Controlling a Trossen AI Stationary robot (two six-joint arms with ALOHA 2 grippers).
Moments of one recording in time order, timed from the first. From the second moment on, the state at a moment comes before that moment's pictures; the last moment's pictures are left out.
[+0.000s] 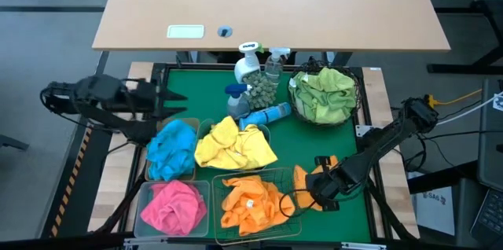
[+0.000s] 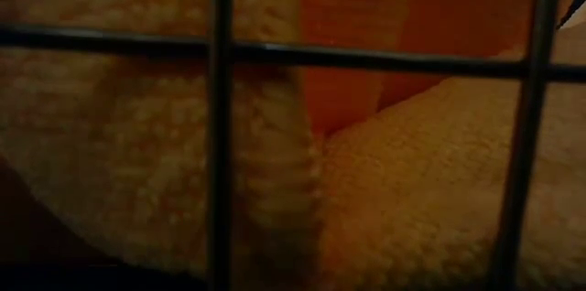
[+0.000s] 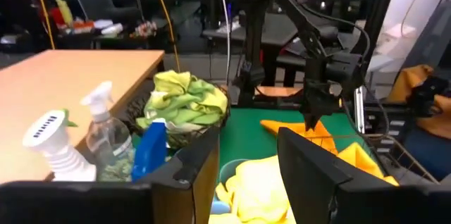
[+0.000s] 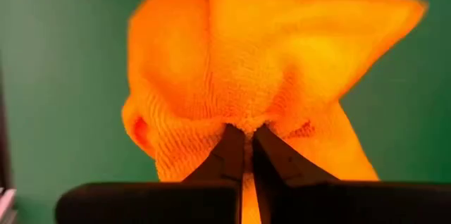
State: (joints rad) left arm -0.23 0.69 1.11 -0.61 -0.36 -0.07; right arm 0.69 1.53 1.02 -0.87 0.03 0.61
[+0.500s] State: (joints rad) left arm -0.23 0.57 0.95 -0.63 -0.44 -0.02; right arm 0.69 1.52 1.69 -1.27 0.38 0.50
